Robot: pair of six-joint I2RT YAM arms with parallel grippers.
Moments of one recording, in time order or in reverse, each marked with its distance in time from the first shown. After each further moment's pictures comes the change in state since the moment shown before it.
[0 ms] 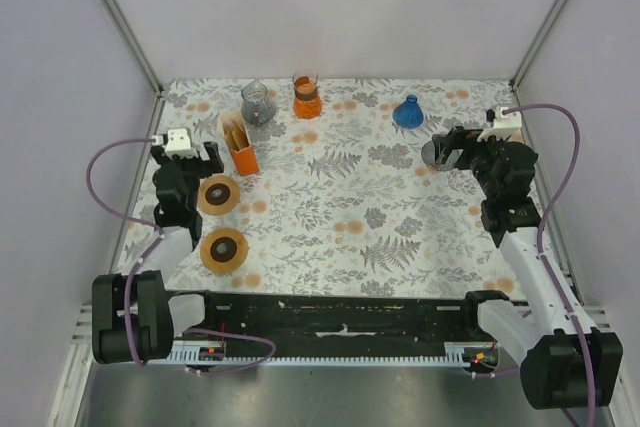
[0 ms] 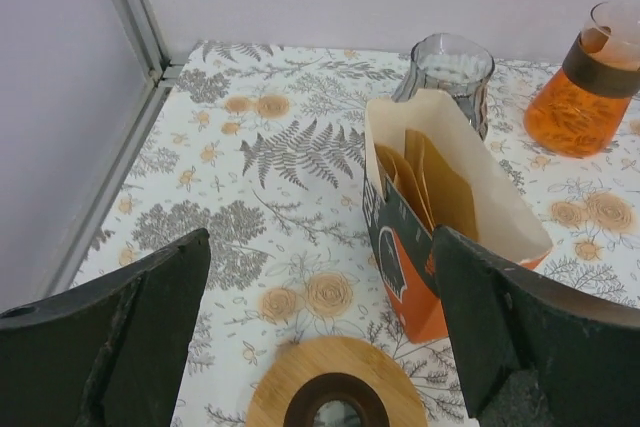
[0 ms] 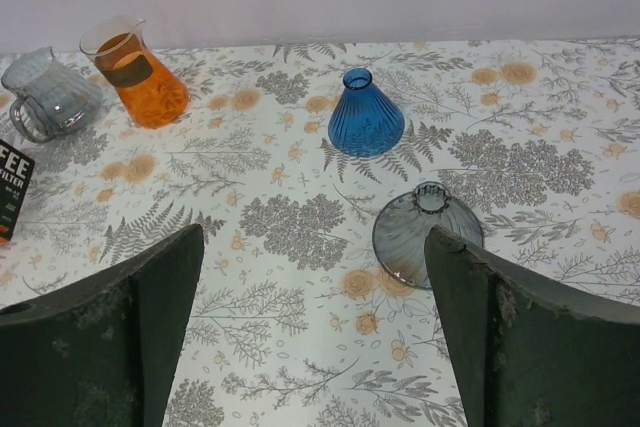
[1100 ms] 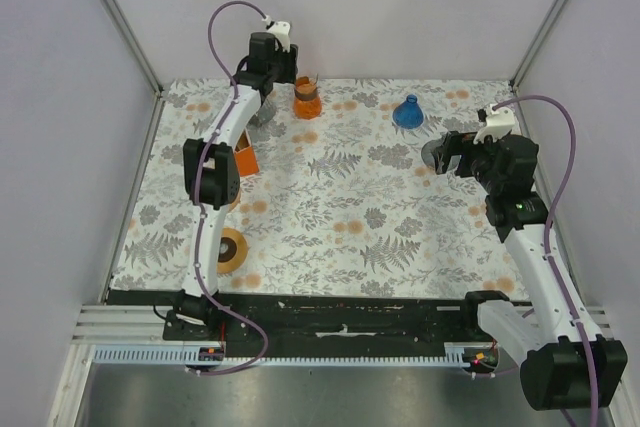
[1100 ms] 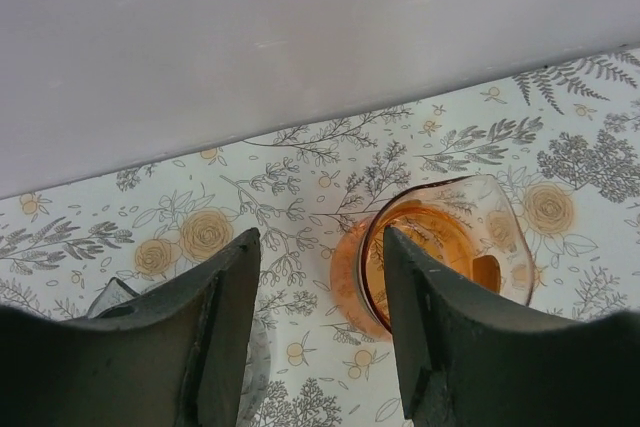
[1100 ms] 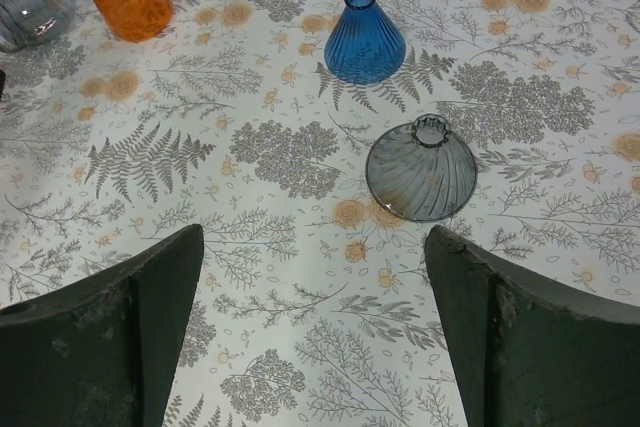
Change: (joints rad) left arm -0.328 1.288 1.978 -1.085 0.046 0.015; right arm 0.000 -0.010 0.122 -0.330 -0.048 -0.080
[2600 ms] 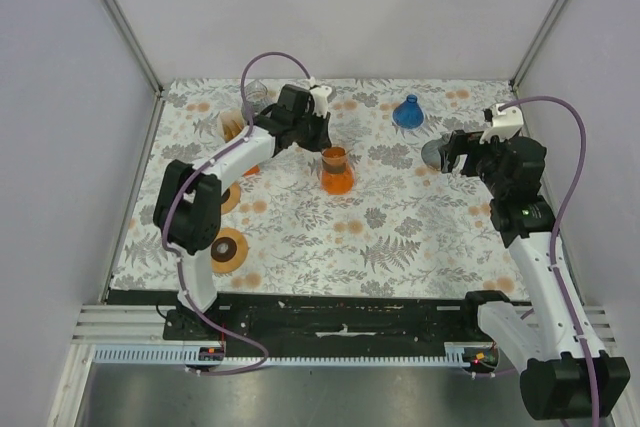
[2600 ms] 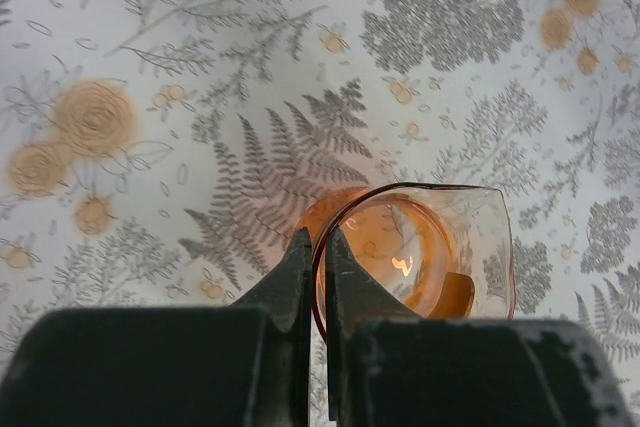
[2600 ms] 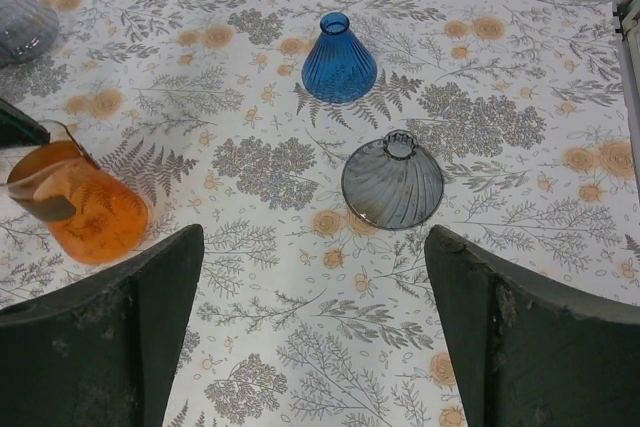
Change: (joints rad) left arm -0.219 -0.516 -0.814 -0.015 0.220 -0.093; right arm 0.000 -0.049 0.029 -0.044 0.056 -0.039
